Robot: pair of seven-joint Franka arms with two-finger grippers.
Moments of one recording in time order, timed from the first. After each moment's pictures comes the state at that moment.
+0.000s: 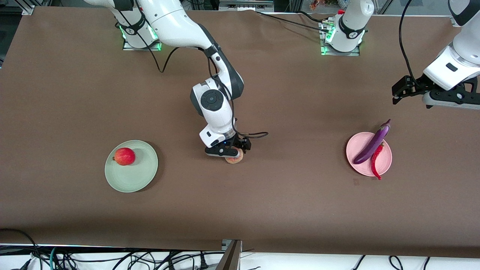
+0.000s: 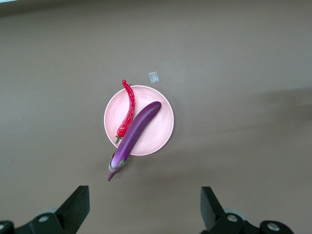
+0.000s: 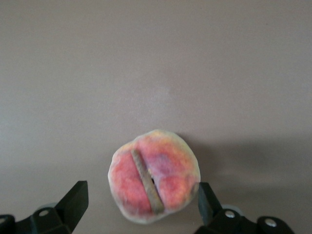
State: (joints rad) left arm -0.03 -0.07 -0.03 -1.81 0.04 1.80 0.07; right arm 0.90 0.89 -0.29 -1.37 0.31 2.50 0.67
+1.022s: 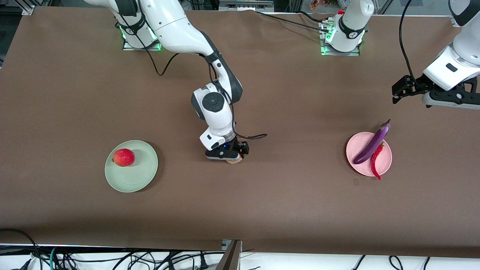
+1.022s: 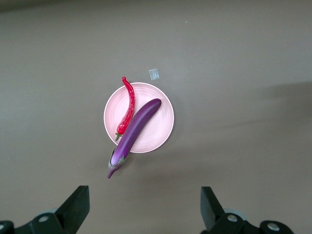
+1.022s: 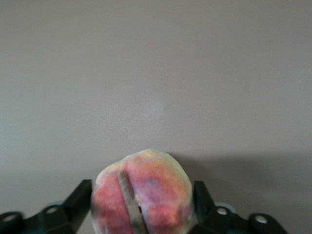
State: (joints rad) left arm -0.03 -0.07 -0.03 -1.81 0.04 1.79 0.07; right arm 0.90 0.93 -0.29 -1.37 0.26 2.58 0.67
